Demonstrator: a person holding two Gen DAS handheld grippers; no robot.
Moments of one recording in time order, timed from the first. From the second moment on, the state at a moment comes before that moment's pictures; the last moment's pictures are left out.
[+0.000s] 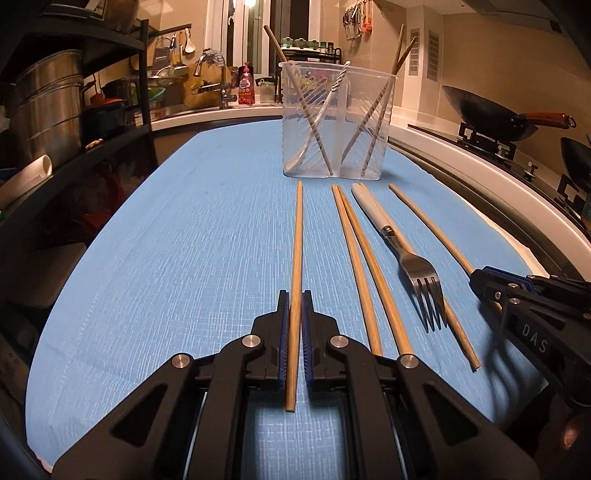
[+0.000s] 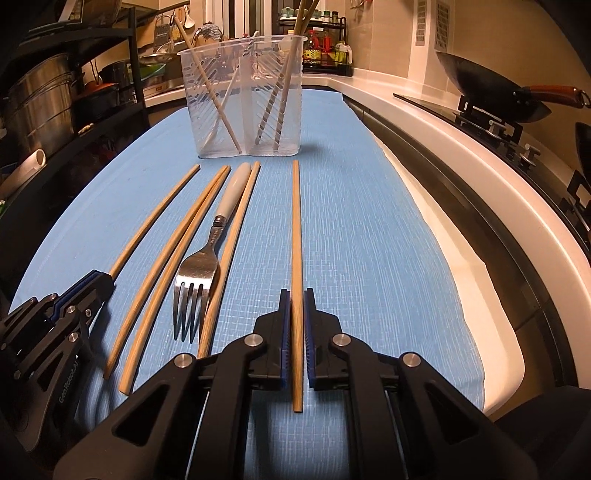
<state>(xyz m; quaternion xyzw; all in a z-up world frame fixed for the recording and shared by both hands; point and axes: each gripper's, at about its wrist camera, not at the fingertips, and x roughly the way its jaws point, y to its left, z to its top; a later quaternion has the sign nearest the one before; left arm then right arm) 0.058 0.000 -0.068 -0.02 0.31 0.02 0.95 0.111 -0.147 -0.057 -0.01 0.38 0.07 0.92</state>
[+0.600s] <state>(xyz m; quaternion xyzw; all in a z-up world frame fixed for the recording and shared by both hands) 0.055 0.006 -0.069 -0.02 0.31 0.04 0.95 0.109 -0.143 -0.061 -0.01 0.35 0.07 0.93</state>
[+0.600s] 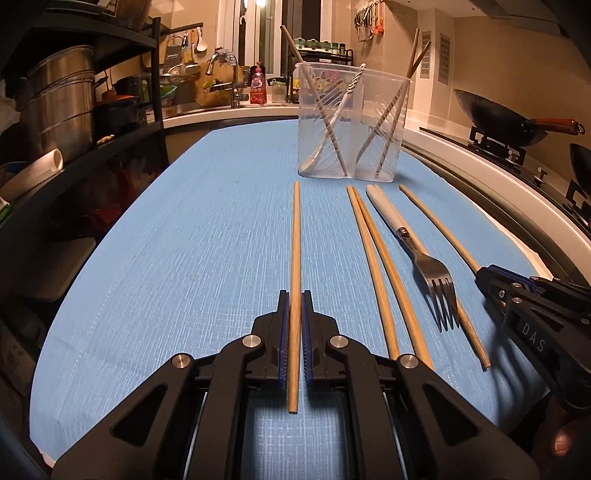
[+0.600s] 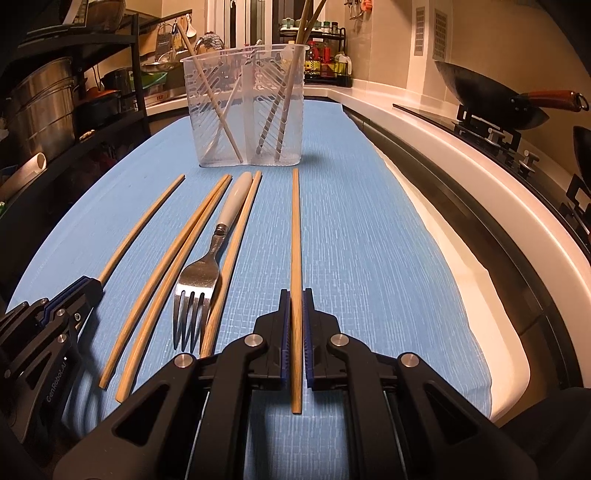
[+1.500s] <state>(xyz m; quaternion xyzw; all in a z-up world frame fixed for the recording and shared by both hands) 0.044 0.008 -0.052 -0.02 0.28 0.02 0.96 0.099 -0.140 -0.050 0.00 0.33 0.08 0.94</state>
